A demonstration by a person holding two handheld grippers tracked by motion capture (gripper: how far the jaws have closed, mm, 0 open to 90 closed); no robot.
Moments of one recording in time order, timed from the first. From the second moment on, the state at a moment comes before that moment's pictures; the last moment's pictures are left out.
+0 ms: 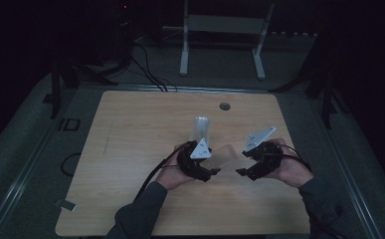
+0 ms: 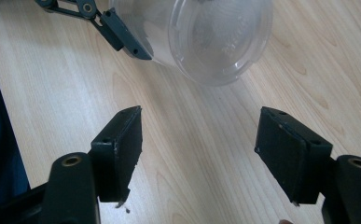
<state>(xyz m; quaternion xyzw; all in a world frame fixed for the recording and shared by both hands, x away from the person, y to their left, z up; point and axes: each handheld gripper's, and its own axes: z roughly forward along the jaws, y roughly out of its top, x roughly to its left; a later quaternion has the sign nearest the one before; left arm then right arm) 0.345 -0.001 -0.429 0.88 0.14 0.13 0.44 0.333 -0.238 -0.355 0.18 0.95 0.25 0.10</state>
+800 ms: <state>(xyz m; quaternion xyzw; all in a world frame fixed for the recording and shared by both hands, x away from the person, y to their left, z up) 0.340 -0.007 -0.432 0.89 0.11 0.13 0.43 0.335 -0.224 -0.349 0.14 0.97 0.20 0.09</state>
